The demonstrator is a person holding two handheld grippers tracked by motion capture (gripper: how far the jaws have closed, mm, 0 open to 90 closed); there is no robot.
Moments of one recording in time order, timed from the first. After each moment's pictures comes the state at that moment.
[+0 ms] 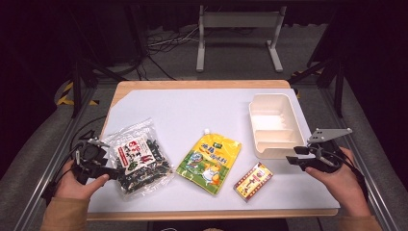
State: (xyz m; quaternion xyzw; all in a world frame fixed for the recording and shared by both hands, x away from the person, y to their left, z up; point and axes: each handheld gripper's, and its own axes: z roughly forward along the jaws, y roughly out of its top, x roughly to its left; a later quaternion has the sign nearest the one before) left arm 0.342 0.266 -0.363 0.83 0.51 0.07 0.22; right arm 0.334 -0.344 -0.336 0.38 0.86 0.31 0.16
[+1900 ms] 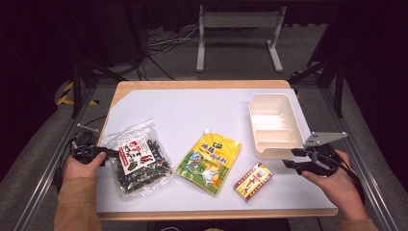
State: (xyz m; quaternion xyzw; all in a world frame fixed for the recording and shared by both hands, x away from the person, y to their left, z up) left arm 0.414 0.320 -0.426 0.69 0.68 -0.03 0.26; right arm 0.328 -0.335 -0.341 0.37 0.86 0.31 0.16
